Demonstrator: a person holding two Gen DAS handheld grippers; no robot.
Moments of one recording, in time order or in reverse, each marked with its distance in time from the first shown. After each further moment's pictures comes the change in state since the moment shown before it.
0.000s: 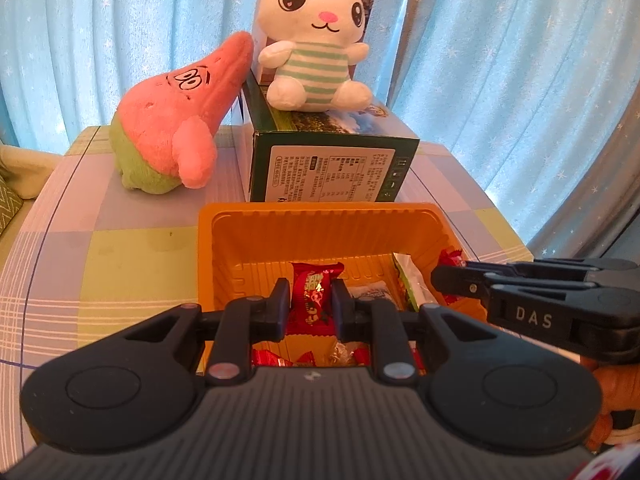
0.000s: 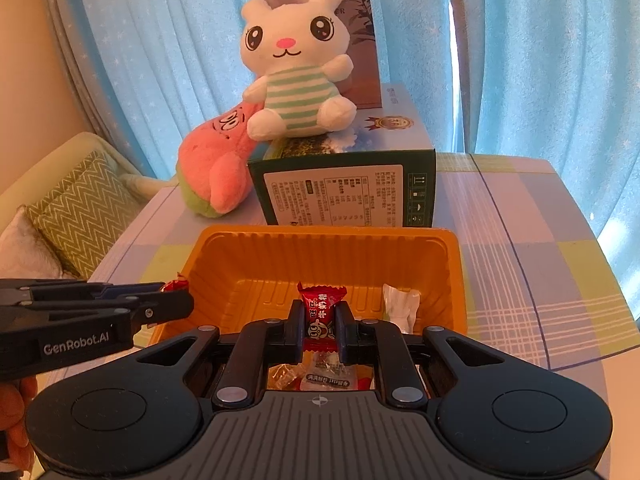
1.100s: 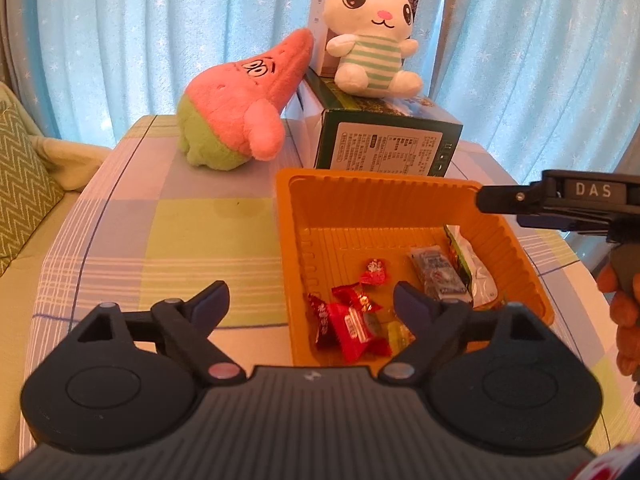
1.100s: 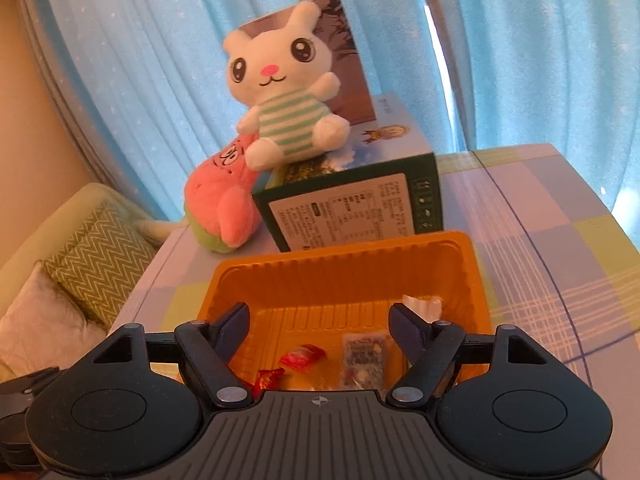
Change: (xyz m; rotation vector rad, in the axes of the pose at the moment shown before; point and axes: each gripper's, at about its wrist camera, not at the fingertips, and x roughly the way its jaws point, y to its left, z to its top) left arm -0.036 0.034 -0.056 -0.016 -0.049 0.106; right arm -0.008 -0.012 -0.005 0.153 -0.076 0.052
